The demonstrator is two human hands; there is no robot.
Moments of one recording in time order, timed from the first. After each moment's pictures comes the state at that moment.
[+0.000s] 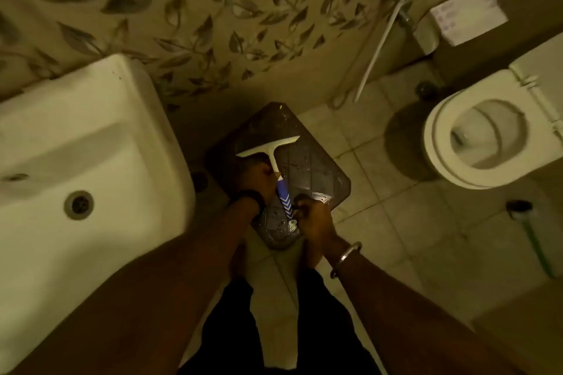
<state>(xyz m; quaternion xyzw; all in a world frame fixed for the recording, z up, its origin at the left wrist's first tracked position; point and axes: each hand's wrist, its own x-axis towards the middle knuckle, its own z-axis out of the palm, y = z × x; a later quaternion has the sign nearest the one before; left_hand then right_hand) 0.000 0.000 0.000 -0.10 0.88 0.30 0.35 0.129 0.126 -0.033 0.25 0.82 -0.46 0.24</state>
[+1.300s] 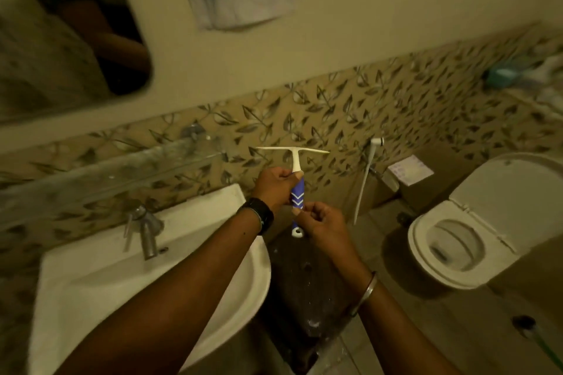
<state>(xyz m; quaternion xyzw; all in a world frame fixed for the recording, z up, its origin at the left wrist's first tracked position) -0.027 -0.089 0.390 0.02 0.78 0.61 0.16 0.086 0.010 0.355 0.15 0.68 -0.72 -0.05</state>
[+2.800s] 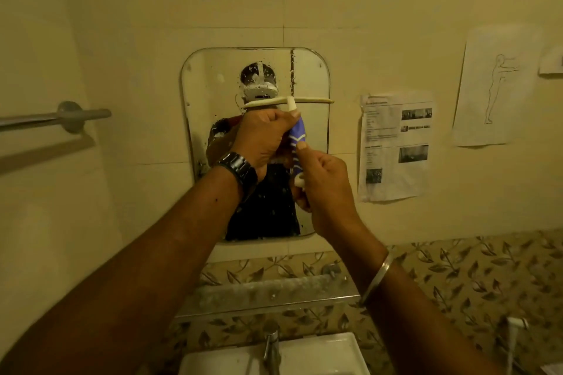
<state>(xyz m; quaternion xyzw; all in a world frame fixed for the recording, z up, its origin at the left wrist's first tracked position) -0.011 -0.377 0.801 0.13 0.70 0.67 -0.20 0.035 -0.263 0.731 -0.18 0.62 -0.75 -0.17</state>
